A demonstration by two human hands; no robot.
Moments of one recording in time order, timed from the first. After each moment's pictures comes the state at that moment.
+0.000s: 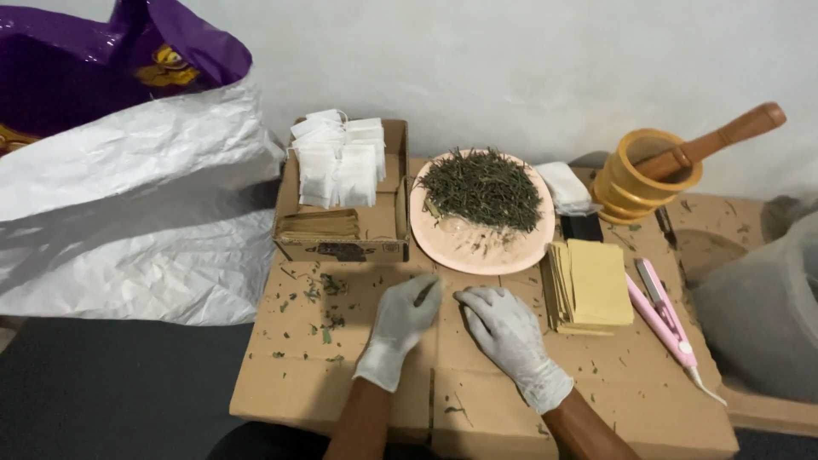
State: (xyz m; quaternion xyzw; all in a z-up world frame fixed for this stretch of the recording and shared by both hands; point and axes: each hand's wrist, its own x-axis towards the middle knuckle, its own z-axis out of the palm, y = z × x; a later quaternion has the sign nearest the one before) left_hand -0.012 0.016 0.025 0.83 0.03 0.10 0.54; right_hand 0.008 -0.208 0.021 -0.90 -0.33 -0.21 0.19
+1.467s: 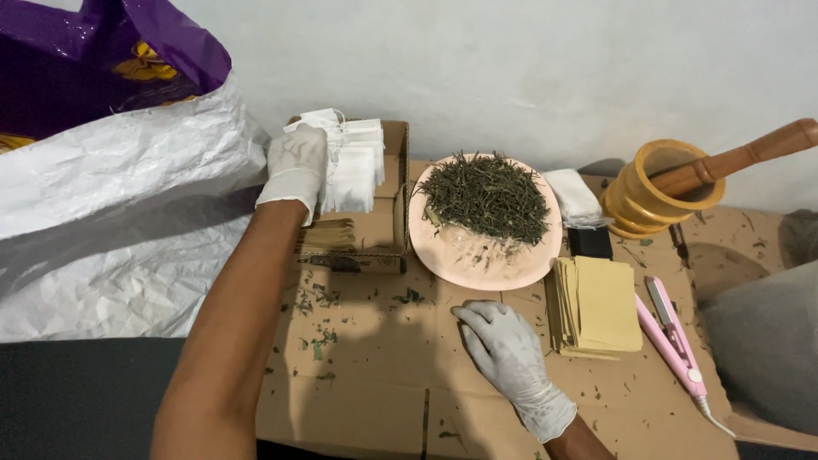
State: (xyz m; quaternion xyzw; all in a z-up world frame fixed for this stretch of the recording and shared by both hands) left_hand 0.310 0.299 -0.019 0.89 0.09 0.23 -0.39; right_hand 0.010 -0.205 0.031 -0.91 -0.33 -0.17 0.20
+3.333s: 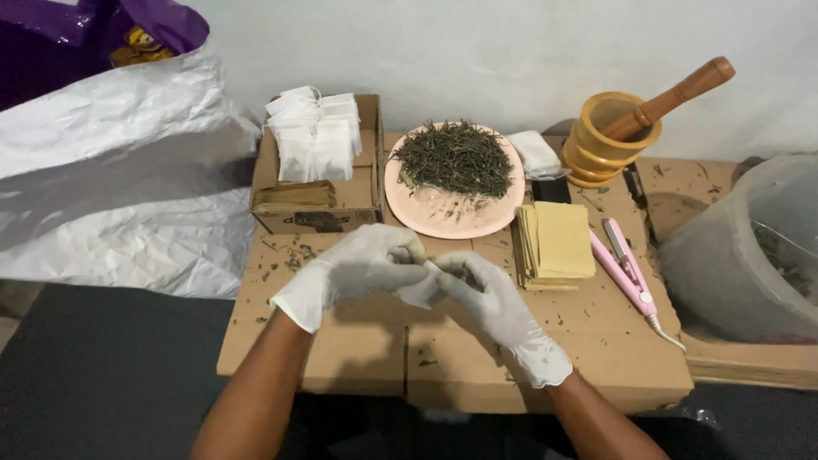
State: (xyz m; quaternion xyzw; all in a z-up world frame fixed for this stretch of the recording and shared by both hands) left_hand -0.031 0.027 0.207 0.87 -0.01 -0.22 0.44; right_hand -0.052 -0.207 0.153 -0.73 -0.13 0.12 0.66
